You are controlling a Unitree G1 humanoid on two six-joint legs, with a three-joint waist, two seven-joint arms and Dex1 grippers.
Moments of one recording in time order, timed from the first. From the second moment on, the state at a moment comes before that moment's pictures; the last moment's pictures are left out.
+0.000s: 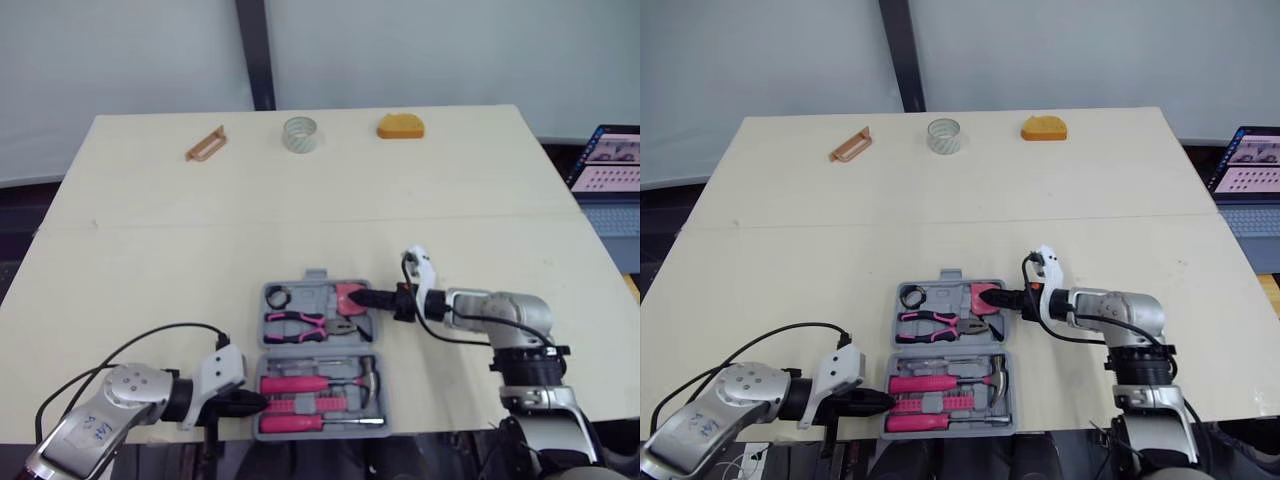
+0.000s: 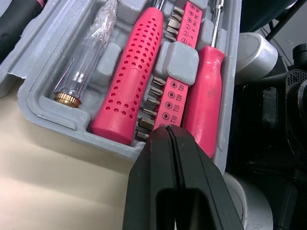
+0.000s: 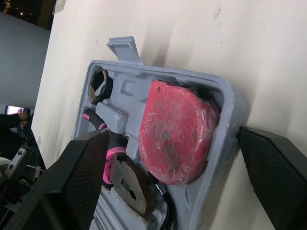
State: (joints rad) left arm 0.18 0.88 -0.14 -0.46 -0.32 0.53 -0.94; right arm -0.53 -0.36 -0.09 0.16 0.64 1.20 0.65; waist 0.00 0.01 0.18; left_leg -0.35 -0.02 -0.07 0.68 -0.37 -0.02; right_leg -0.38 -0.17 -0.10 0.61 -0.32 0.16
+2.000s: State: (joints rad) left arm 0.18 0.74 -0.11 -0.41 -0.35 0.56 -0.86; right arm -0.53 -0.54 -0.01 -0.18 0.85 1.26 0.86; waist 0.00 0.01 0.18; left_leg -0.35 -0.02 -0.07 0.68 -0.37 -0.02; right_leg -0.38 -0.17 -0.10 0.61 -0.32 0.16
